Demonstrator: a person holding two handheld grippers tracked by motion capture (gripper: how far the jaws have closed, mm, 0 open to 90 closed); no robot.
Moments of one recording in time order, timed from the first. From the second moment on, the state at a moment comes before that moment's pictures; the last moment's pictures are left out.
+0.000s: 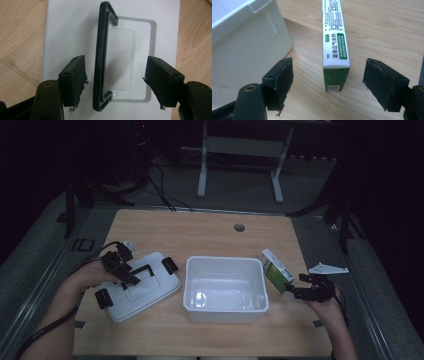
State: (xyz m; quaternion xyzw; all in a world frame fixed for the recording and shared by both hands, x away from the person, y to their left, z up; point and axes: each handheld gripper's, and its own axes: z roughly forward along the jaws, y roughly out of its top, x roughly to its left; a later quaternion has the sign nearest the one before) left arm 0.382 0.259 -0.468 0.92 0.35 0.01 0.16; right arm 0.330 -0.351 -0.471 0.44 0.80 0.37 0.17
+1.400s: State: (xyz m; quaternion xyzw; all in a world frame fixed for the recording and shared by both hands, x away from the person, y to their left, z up) left arm 0.381 0.260 -0.470 0.93 0.35 0.00 0.15; right arm 0.423 -0.305 -0.460 0.42 0.89 0.18 0.07
